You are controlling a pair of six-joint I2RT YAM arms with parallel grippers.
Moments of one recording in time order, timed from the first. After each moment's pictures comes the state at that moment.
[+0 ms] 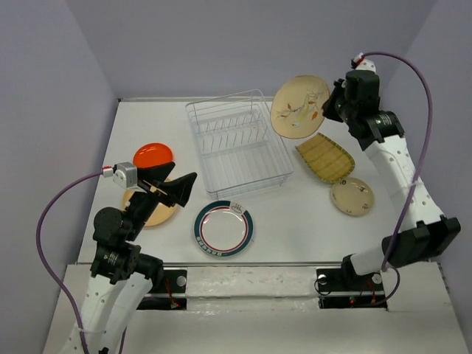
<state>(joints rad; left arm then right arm) -0.33 0.32 0.56 0.03 0.25 -0.47 0.22 1.39 1.63 -0.65 0.16 0.42</state>
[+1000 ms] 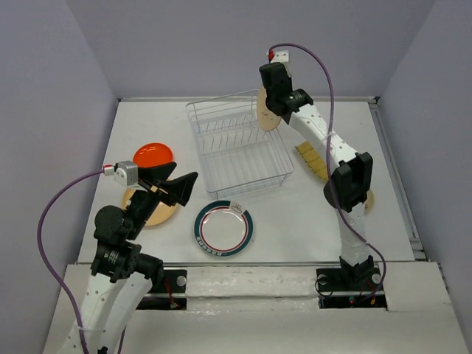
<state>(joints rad) -0.33 0.34 0.56 0.03 0.24 -0.49 0.51 2.15 2.25 -0.61 0.72 0.09</state>
